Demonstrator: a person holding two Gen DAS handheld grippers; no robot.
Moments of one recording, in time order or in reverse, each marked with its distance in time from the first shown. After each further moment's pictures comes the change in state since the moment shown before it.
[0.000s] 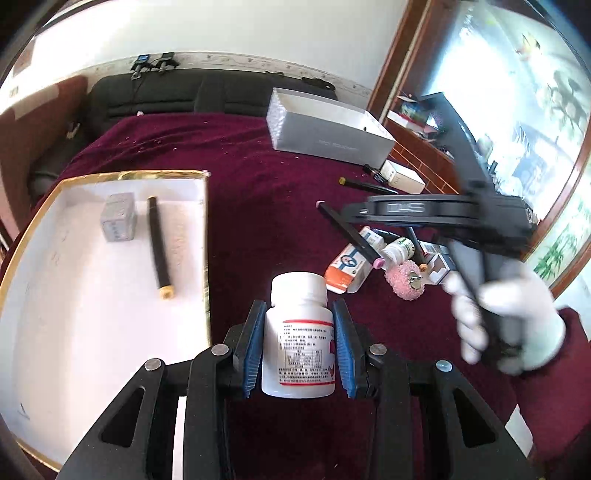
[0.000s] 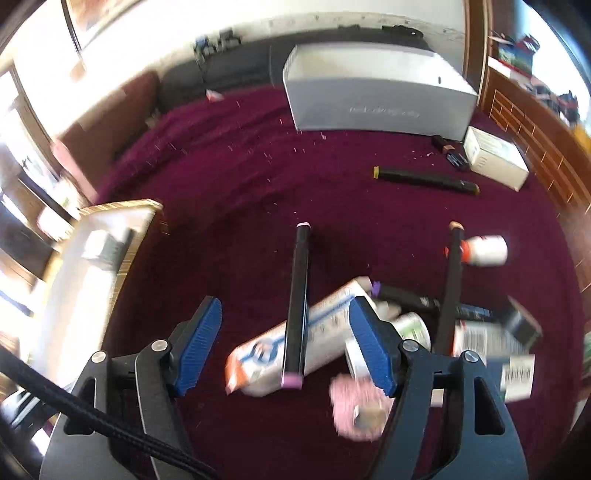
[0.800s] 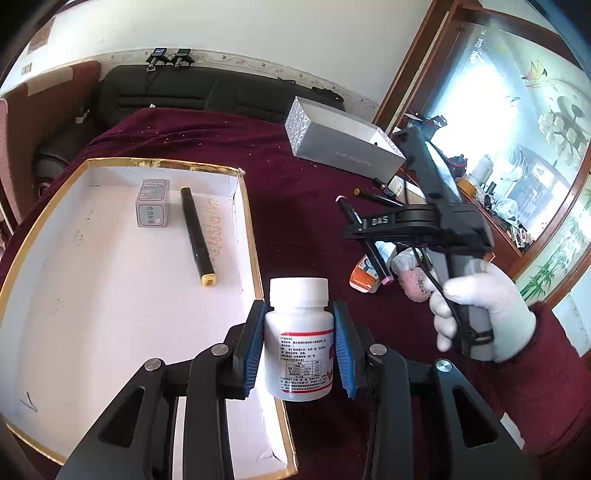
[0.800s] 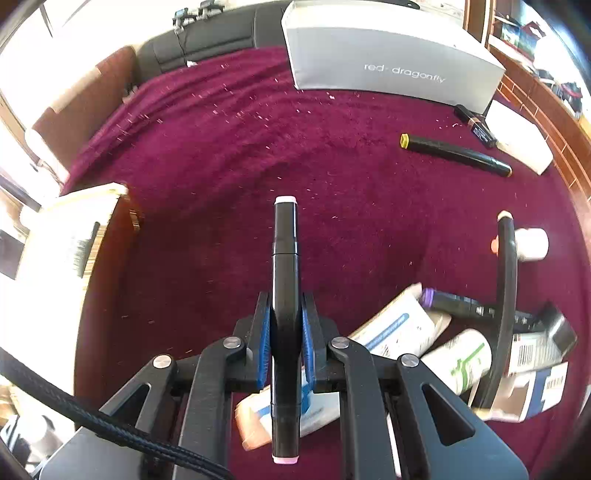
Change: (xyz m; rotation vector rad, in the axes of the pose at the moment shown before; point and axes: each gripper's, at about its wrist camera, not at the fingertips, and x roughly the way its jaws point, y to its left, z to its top) left arm -0.020 0.039 -0.012 -0.067 -0.036 -0.036; right arm 0.031 0.016 0.004 0.069 0.073 0.020
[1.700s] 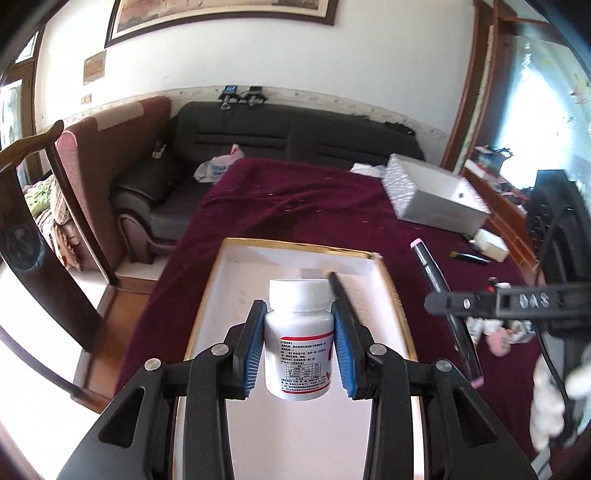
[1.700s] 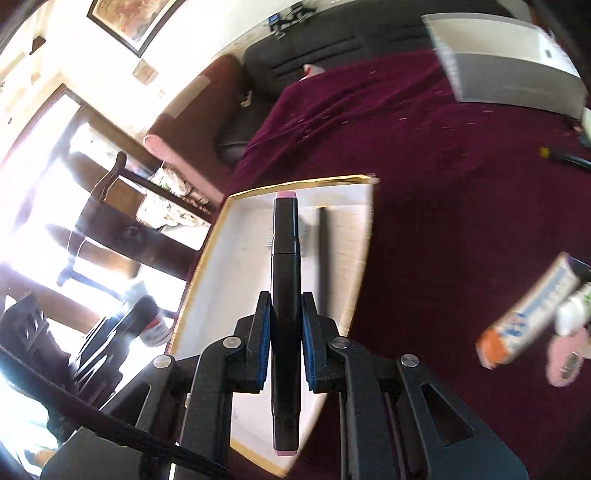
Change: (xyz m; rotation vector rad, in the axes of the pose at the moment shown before) left arm -0.057 0.100 0.076 -0.012 -0.097 0.326; right arm -0.042 0.137 0.000 -0.027 0.051 0.479
